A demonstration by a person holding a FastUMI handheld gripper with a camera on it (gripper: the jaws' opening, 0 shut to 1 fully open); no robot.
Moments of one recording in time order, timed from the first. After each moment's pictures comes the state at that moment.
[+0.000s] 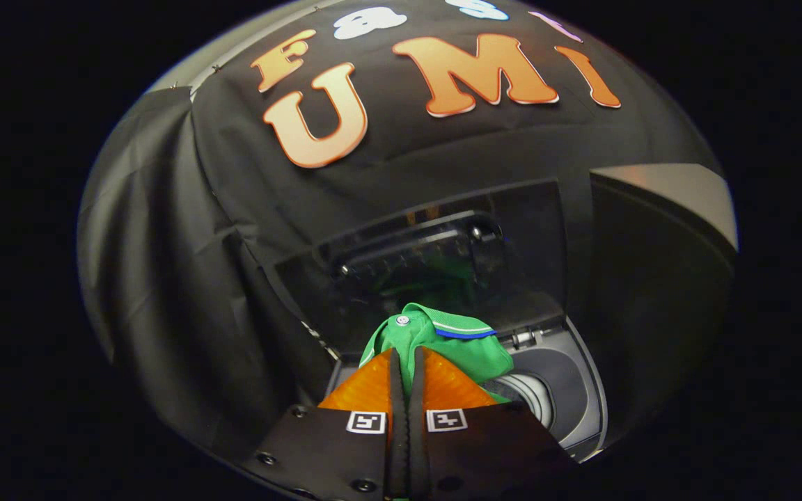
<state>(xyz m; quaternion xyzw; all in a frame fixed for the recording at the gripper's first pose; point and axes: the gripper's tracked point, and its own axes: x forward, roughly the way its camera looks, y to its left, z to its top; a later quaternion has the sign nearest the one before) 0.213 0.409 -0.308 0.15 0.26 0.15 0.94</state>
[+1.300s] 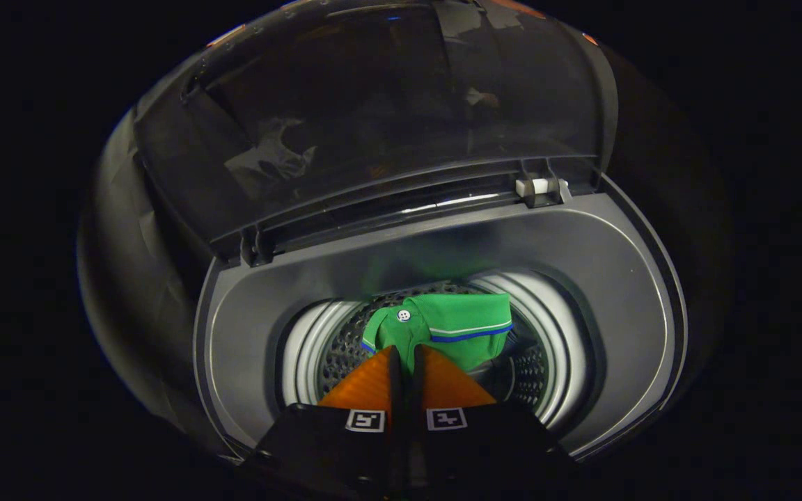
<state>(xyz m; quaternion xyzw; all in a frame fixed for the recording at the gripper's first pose) 0.216 0.416 -0.502 0.10 0.47 0.08 0.87</state>
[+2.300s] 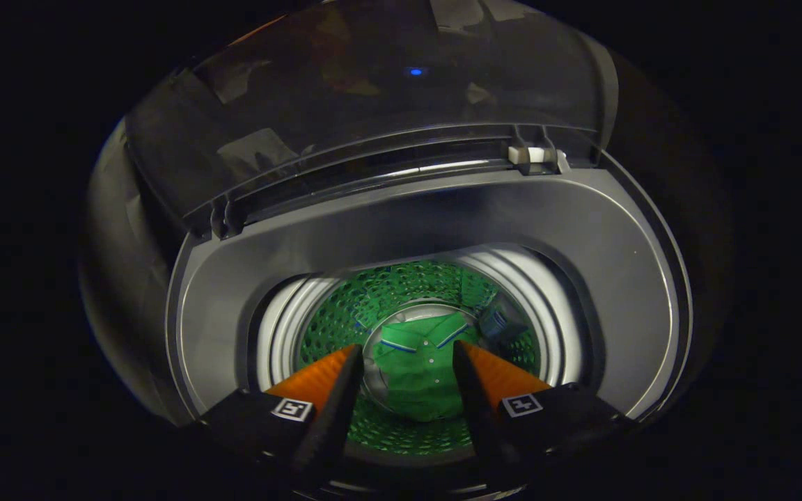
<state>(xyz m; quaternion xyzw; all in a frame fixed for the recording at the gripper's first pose) 0.206 0.403 -0.521 0.07 0.50 0.07 0.86</state>
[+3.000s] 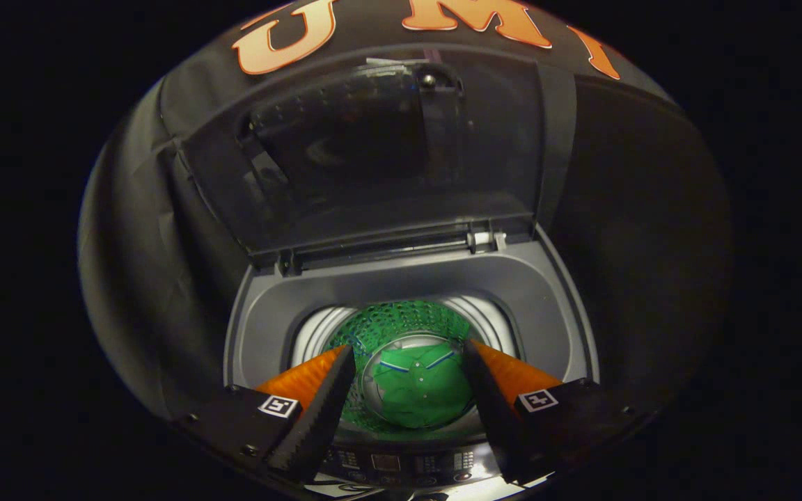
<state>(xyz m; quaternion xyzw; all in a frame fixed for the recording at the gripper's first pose) 0.186 0.382 -0.408 0.06 0.40 0.08 0.91</state>
